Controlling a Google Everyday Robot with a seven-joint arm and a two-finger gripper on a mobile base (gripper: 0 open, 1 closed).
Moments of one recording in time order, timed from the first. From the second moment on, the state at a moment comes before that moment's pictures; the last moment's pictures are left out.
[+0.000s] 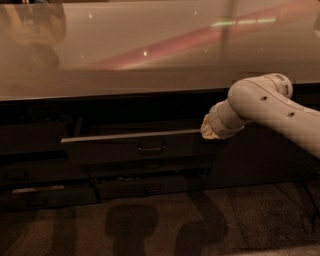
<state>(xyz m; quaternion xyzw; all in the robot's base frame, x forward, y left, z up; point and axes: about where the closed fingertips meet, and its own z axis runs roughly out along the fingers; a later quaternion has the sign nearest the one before) 0.610 -0.171 0.720 -0.77 0.59 -0.11 0.23</state>
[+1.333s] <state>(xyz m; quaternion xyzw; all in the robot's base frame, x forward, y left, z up) 0.672 -0.163 0.718 -0.77 0.61 -0.11 0.18</state>
